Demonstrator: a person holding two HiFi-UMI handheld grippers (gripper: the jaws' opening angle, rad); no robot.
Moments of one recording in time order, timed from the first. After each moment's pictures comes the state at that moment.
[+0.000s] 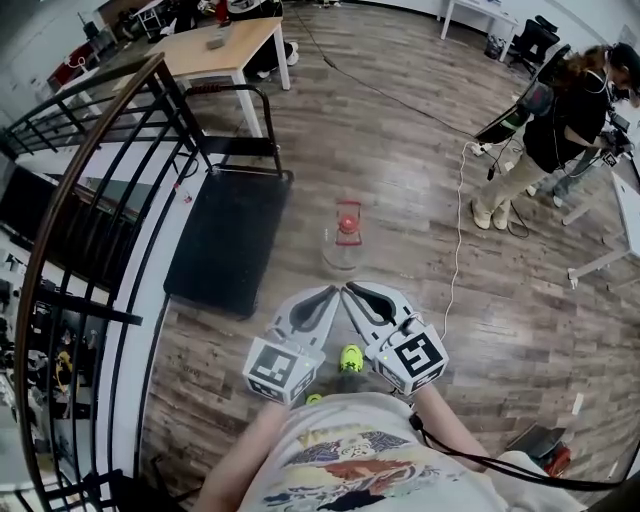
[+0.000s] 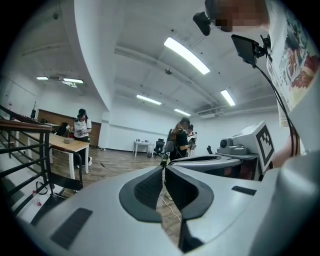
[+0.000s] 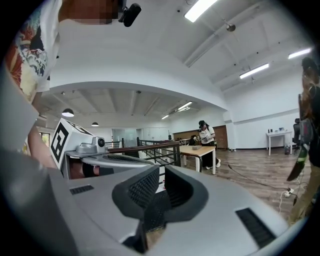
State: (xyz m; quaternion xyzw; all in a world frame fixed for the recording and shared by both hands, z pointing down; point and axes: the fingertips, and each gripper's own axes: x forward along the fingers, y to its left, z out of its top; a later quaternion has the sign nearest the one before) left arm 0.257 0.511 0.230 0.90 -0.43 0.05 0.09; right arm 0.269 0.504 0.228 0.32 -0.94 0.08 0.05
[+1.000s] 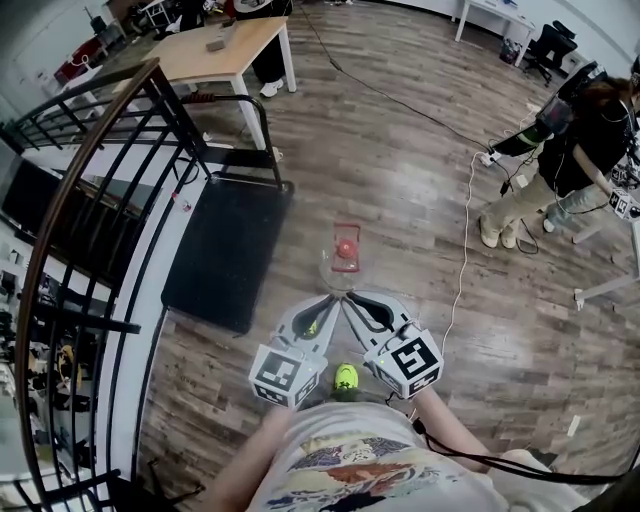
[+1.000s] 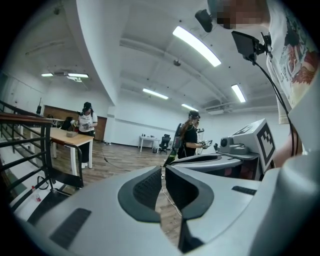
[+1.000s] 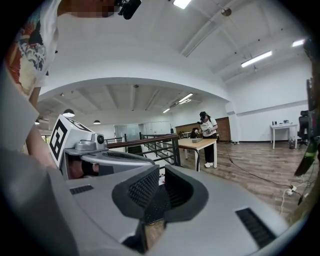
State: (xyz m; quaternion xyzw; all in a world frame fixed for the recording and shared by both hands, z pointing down) left arm 0.284 0.389 0.270 0.88 -0.45 0.06 0.12; right arm 0.294 0.383 0.270 0.29 -0.95 0.10 0.08
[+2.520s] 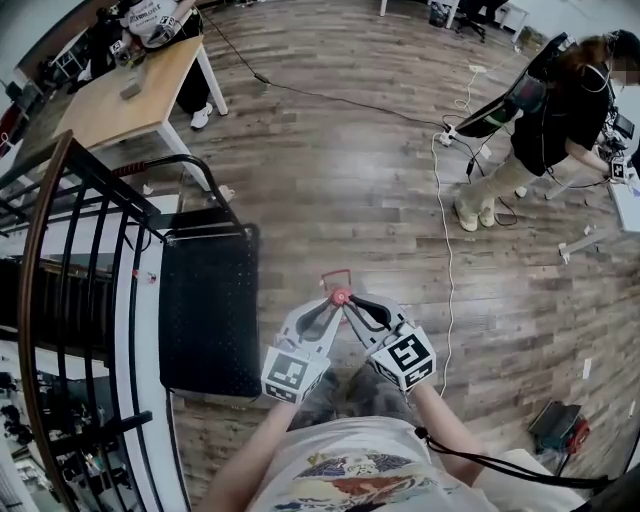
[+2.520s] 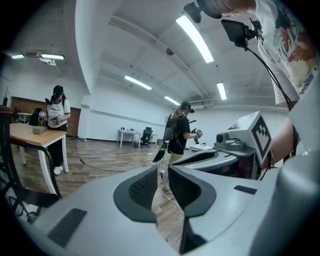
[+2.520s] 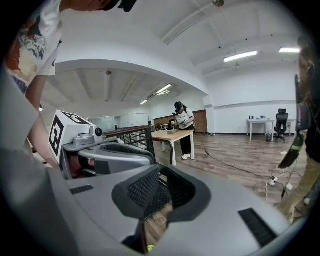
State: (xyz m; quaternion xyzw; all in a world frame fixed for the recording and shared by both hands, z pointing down) left arm 0.235 0.132 0.327 0.94 -0.31 0.10 0.10; right arm 0.251 0.127 0.337 0.41 -0.89 0.14 0.12
